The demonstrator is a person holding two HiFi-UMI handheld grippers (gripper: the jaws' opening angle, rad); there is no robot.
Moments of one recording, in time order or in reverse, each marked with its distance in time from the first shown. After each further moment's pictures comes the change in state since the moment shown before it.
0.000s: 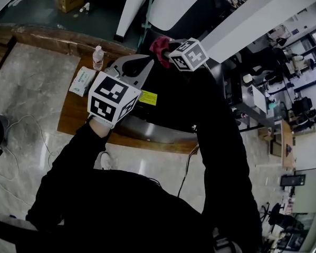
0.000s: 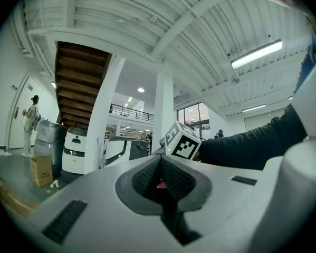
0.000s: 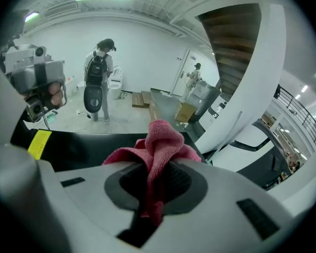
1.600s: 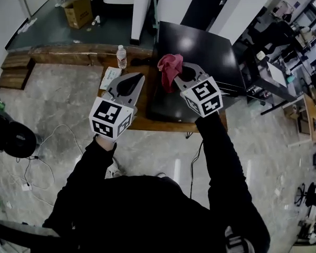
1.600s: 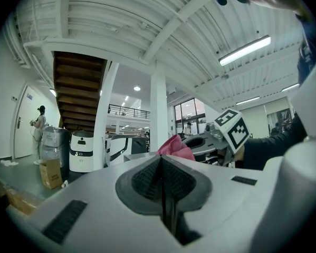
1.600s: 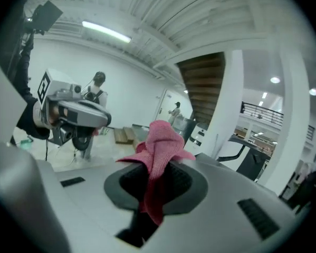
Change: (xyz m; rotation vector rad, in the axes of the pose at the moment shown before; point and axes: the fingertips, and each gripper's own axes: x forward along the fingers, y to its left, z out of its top) left arm -0.195 -0.058 -0.018 0.067 0.046 -0.004; right arm -0.146 0.234 0.036 0.145 -0.419 -0.264
